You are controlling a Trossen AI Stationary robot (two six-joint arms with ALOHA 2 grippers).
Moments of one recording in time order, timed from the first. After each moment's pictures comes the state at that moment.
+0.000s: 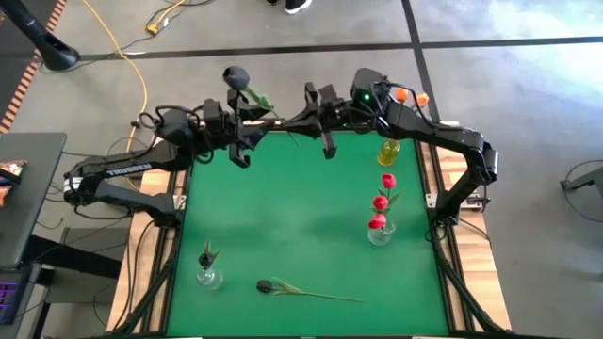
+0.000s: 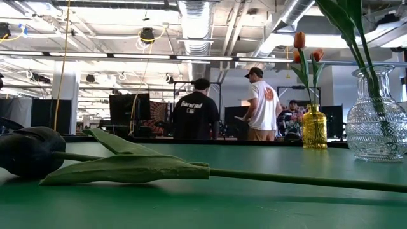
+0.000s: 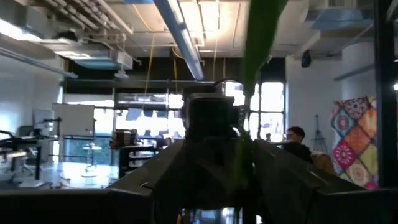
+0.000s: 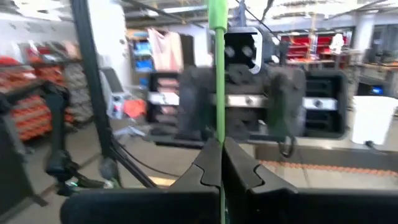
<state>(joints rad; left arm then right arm) 0.30 1.15 1.07 0.54 0.14 -0.09 -0.33 1.64 1.72 0.04 -0.59 0.09</state>
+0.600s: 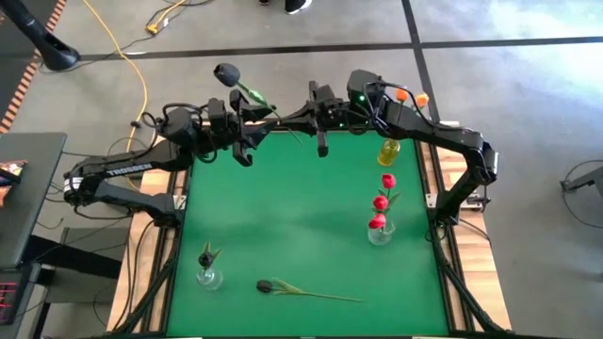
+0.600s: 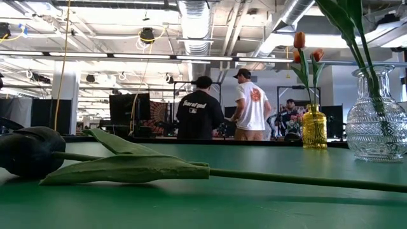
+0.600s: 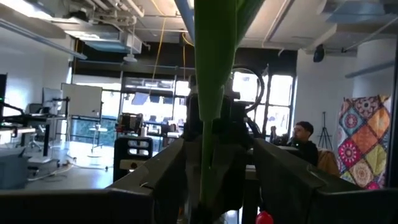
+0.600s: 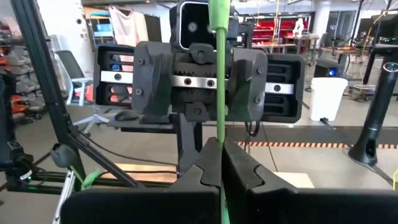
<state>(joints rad) 0.30 1.15 1.07 0.48 0.09 -0.14 -0.32 1.64 1.72 -0.06 -0.44 0.02</state>
